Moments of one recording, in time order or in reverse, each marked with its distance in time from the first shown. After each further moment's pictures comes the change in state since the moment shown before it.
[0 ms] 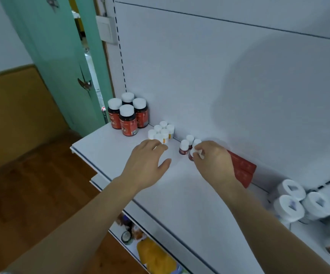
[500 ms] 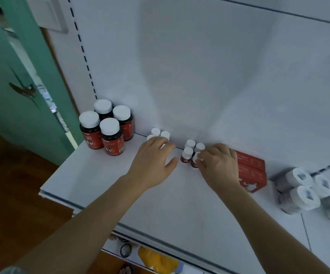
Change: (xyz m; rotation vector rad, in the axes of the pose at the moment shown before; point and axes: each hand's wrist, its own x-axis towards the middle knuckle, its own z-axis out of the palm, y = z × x) left_hand 0.094 -0.070 0.038 -0.178 -0.049 0.340; right_hand 0.023 0.002 0.055 -0.544 0.107 0.106
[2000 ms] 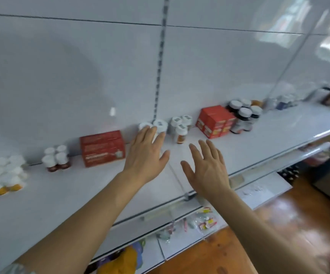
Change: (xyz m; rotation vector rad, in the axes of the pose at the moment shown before) left_hand -0.011 0.305 0.047 -0.092 -0.130 0.575; right_hand -0.263 0.125 -0.170 -0.266 -0.048 0.704
